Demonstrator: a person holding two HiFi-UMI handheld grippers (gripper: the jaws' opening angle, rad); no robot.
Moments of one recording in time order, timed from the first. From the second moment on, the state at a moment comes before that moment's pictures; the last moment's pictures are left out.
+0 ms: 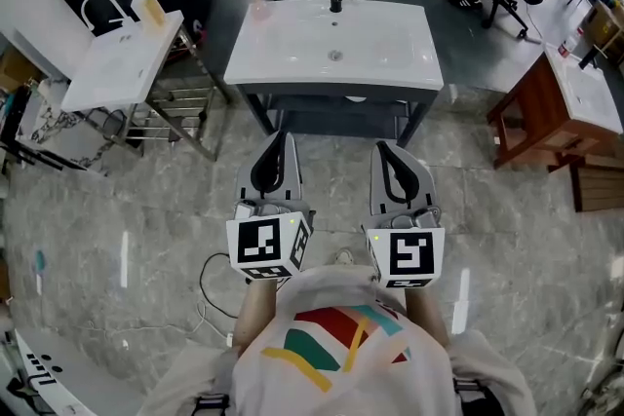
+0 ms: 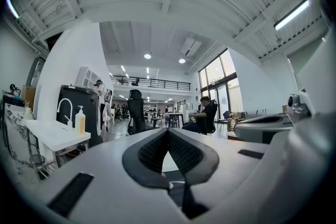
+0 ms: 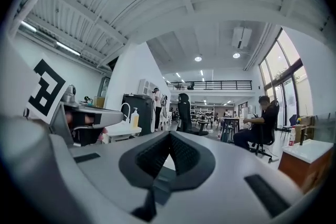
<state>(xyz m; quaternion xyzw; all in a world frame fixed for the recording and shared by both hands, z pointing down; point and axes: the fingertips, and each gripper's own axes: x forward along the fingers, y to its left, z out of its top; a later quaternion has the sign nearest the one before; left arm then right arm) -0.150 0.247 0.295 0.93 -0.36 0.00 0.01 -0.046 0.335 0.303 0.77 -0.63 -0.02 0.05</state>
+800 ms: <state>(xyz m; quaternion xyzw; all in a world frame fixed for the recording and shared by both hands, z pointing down) -0.126 0.221 0.315 0.93 -0.36 0.00 0.03 -0.012 0.320 0.314 0.78 -0.62 -0.02 0.06</state>
